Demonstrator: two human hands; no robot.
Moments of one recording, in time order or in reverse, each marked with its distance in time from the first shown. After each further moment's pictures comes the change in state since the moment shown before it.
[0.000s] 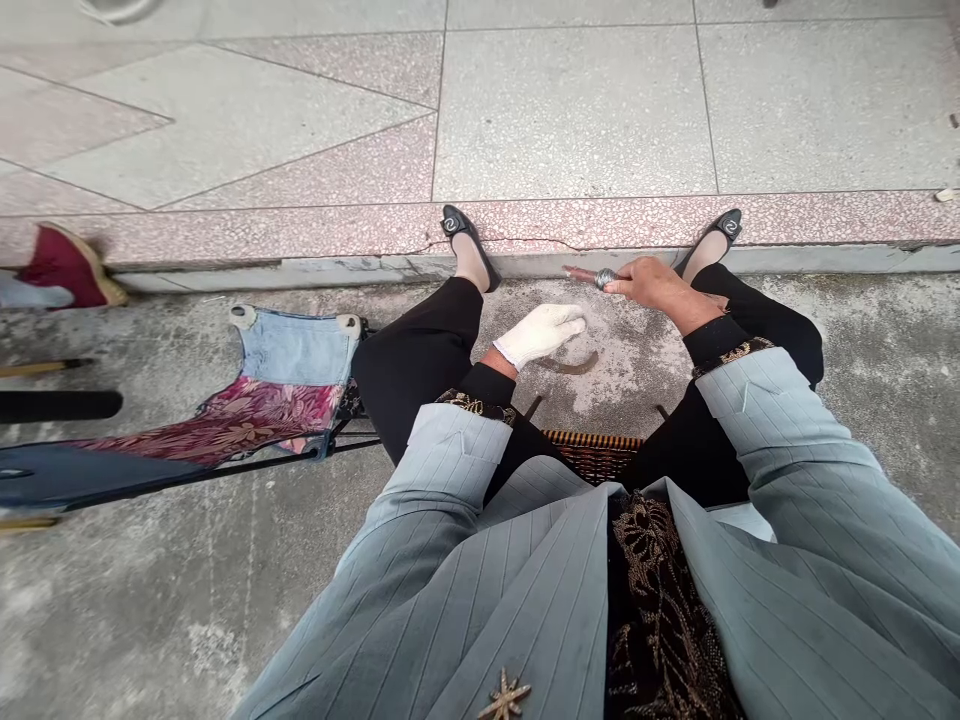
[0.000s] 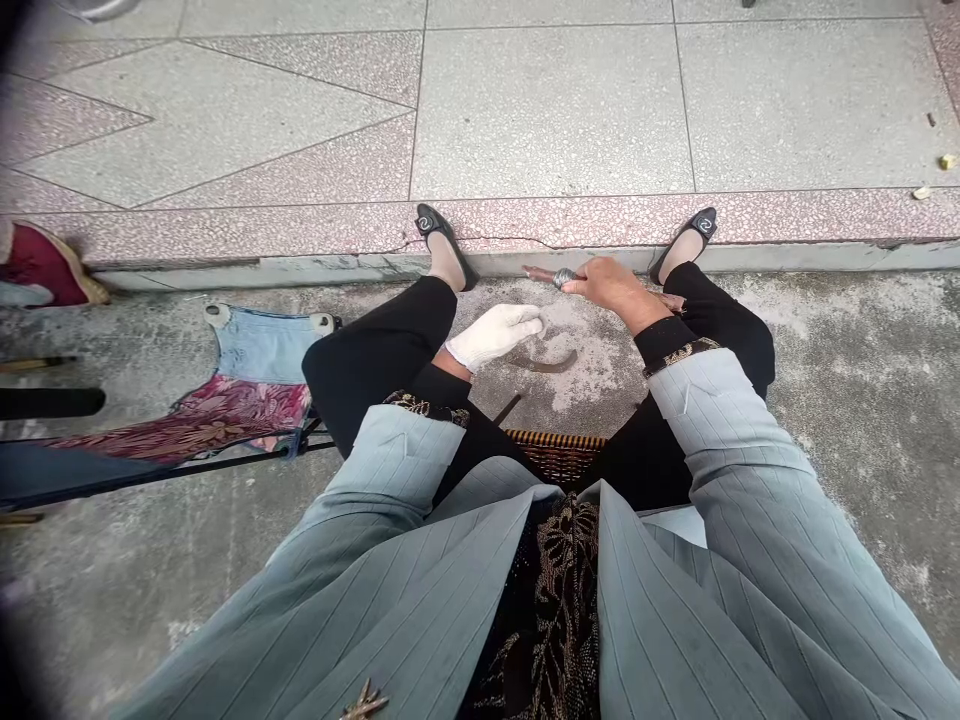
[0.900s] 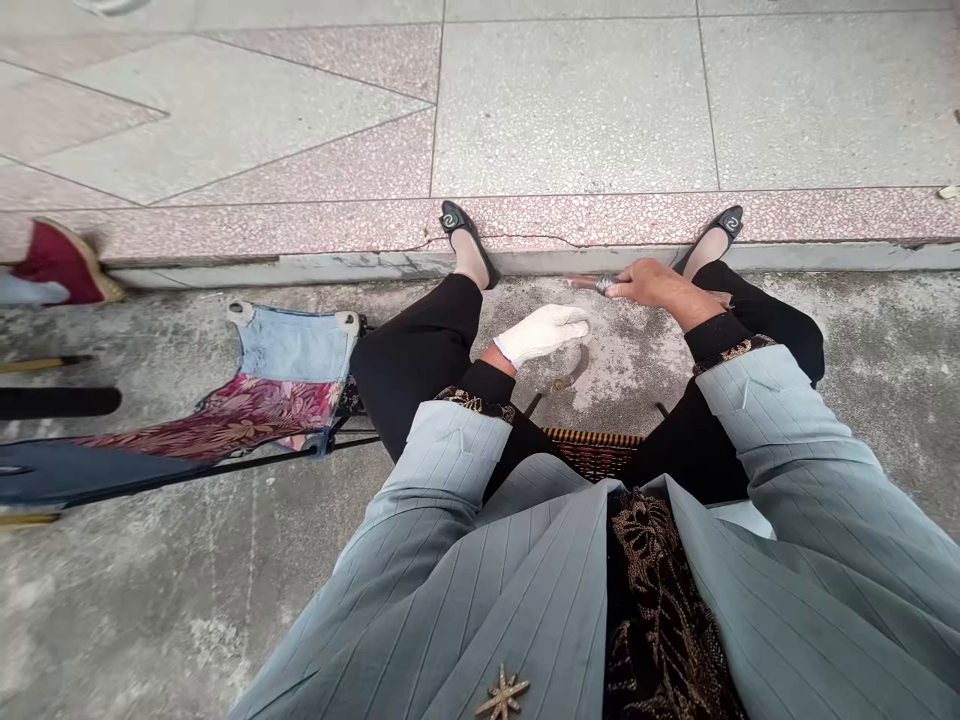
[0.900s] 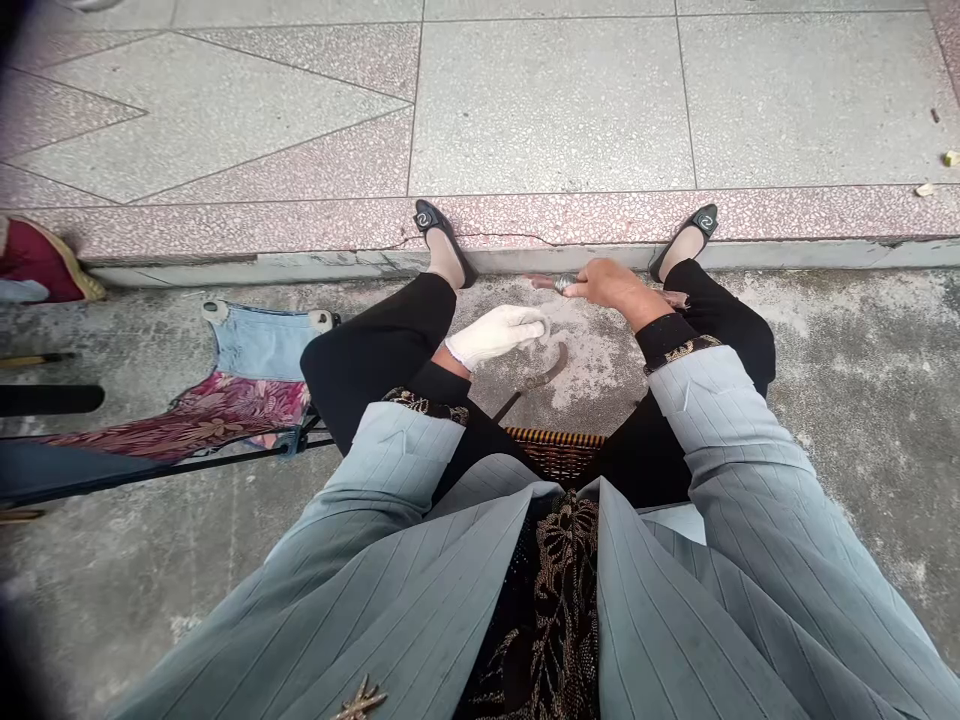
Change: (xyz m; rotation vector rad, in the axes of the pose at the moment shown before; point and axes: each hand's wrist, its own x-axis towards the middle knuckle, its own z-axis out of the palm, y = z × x) left_hand -0.001 0.010 0.001 -0.234 0.000 -0.038; right_hand 0.001 0.002 0.000 0.003 -0.107 0.026
